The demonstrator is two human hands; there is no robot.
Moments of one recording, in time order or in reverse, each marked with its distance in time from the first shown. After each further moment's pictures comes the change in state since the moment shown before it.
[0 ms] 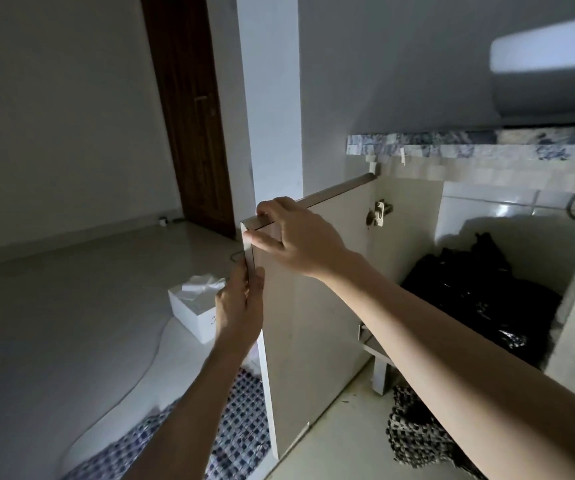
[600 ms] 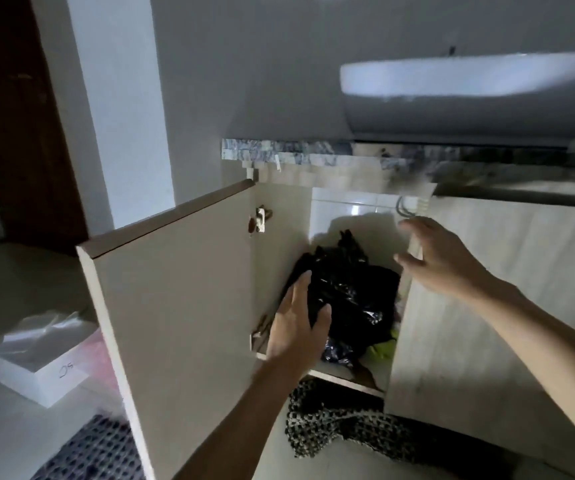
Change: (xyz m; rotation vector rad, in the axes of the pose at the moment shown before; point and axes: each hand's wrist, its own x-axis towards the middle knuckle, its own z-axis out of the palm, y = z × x) left_hand -0.062 0.088 0.157 -0.236 -0.609 0.236; right_hand -0.183 0.134 -0.178 -0.476 -0.056 0.744
